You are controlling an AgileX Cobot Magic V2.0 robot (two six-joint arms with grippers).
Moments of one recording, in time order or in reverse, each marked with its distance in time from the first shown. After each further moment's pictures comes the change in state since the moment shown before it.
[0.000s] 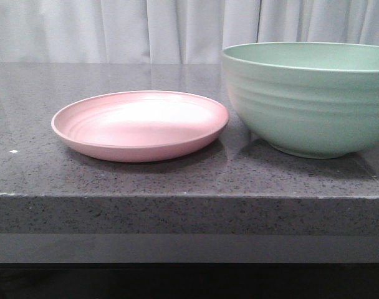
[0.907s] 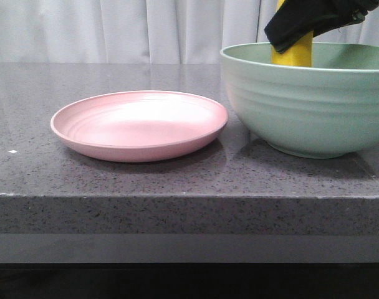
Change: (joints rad) left arm 0.000 0.000 0.000 0.032 -0.035 0.000; right arm -0.155 0.218 -0.160 -0.867 0.108 -0.038
